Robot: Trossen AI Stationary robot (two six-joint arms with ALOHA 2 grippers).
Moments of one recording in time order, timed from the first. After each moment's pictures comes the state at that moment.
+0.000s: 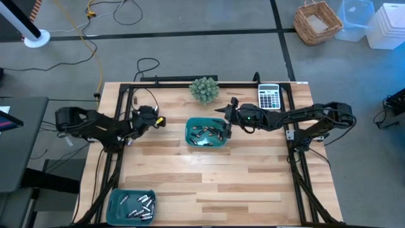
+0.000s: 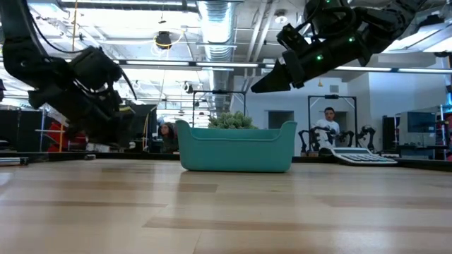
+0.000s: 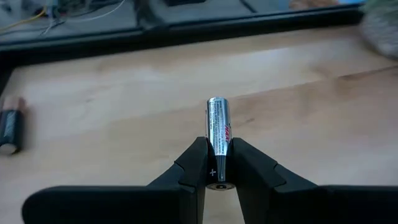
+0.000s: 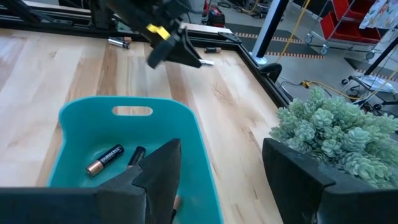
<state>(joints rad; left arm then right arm) 0.35 1.35 0.16 0.55 -0.80 -0.56 -0.18 1.42 0.65 0.45 0.16 -0.18</state>
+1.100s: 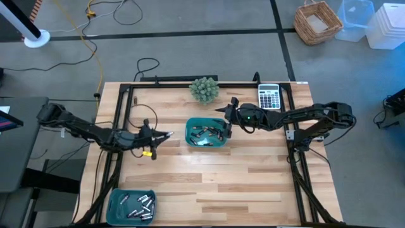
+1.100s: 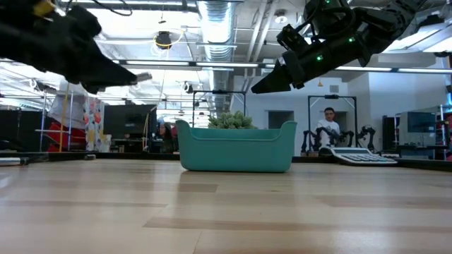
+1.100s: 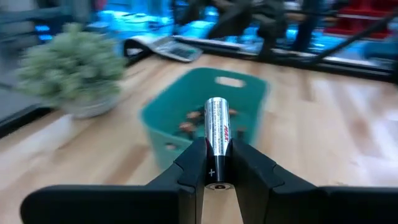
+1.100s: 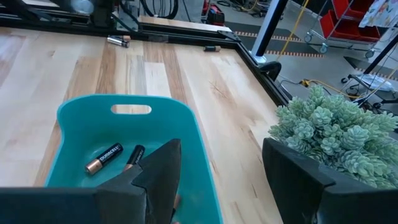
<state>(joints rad) -0.28 0.76 0.16 0.41 -0.62 -0.16 -0.19 1.42 0.65 0.45 0.16 -0.18</state>
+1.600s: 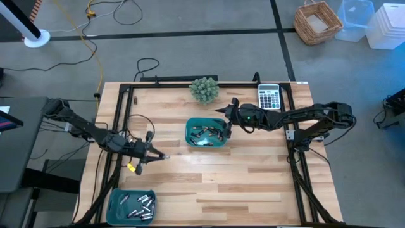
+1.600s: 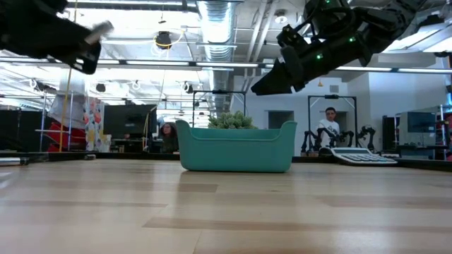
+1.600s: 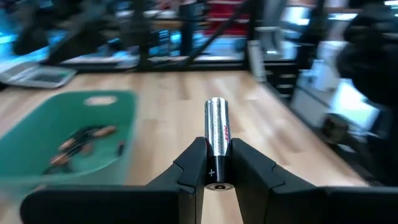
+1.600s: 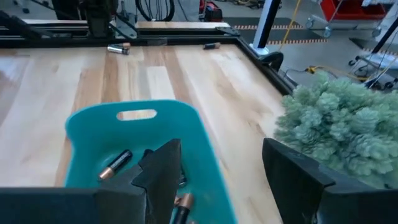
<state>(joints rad) -0.47 0.63 0.16 0.37 -0.32 -0.06 -0.18 1.42 0.65 0.44 0.16 -0.08</state>
